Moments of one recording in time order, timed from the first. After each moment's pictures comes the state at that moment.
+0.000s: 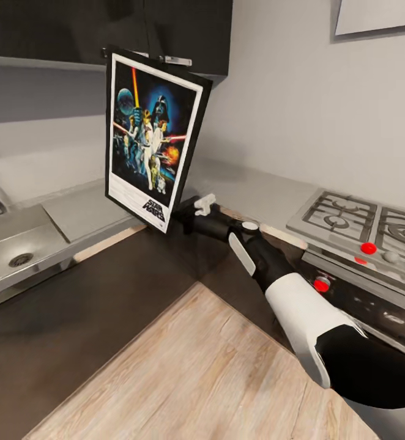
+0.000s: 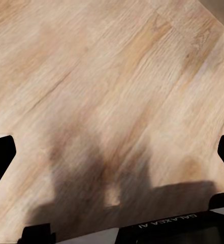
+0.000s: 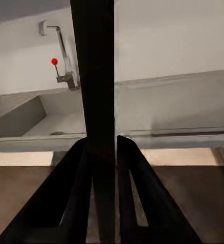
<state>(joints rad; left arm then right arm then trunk) 0.05 0.00 0.14 -0.72 0.01 -0.19 -0.39 -1.17 0.17 0.32 -0.72 -0.29 0.15 0.70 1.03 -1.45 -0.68</state>
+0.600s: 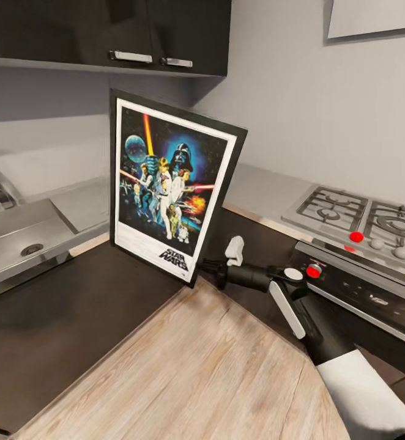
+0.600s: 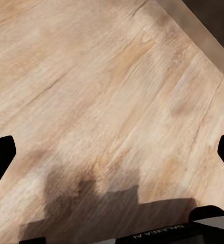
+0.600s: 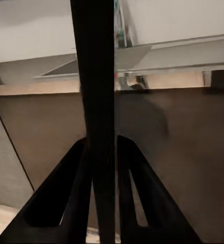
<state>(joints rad) 0.05 0.06 0.40 -0.72 0.01 -0.19 -0.73 -0.74 -0.07 0.31 -1.27 -0.28 0.29 0.89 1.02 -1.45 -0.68</state>
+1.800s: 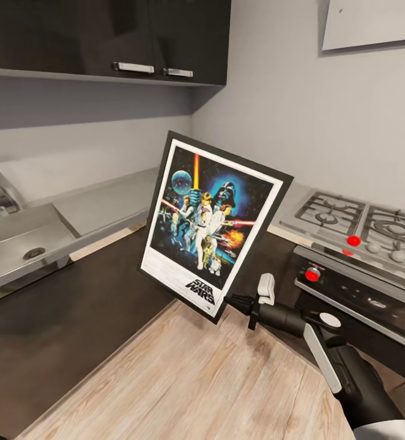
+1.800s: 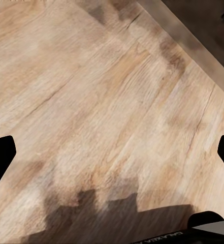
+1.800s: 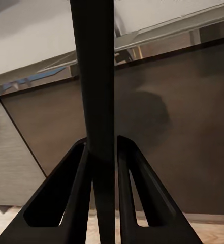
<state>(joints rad) 0.05 0.08 0.45 -0.72 0.01 -0.18 -0.80 -0.45 -0.13 0.09 -1.36 -0.28 0.28 1.04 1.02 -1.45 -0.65</state>
